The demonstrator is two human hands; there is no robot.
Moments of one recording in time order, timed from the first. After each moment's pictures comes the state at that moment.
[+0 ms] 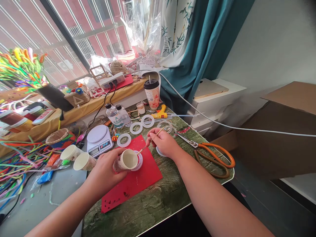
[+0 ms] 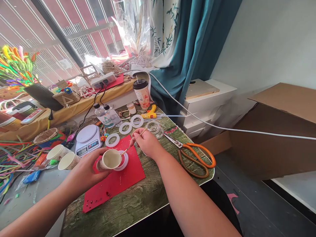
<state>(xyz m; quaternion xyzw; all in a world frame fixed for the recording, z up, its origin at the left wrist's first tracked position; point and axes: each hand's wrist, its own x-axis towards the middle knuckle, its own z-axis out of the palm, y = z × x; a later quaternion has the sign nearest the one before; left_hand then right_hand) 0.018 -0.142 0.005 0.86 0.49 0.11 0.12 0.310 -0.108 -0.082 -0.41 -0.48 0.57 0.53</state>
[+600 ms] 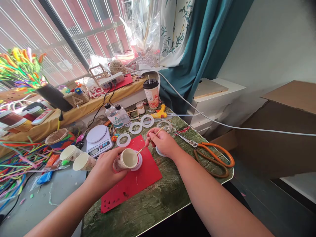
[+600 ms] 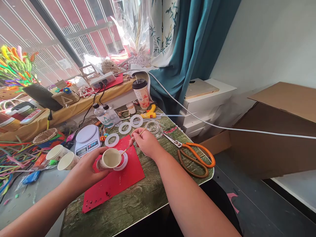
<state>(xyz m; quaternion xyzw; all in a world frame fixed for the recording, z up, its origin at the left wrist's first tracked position) 0.018 -0.138 0.000 0.85 0.50 0.10 0.12 0.309 -0.107 -0.081 -0.41 -0.48 0.57 0.53</state>
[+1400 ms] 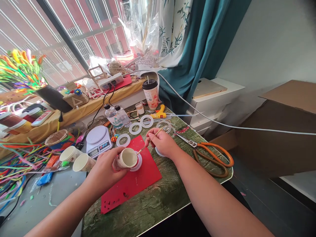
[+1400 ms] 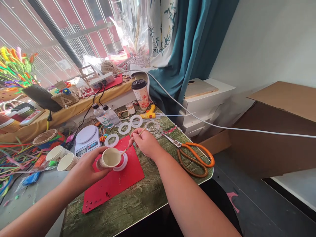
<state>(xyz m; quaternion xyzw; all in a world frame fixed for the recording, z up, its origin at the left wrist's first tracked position) 0.020 -0.136 0.005 0.85 0.51 0.09 0.12 0.310 -0.108 -0.082 -0.41 -0.47 0.56 0.54</state>
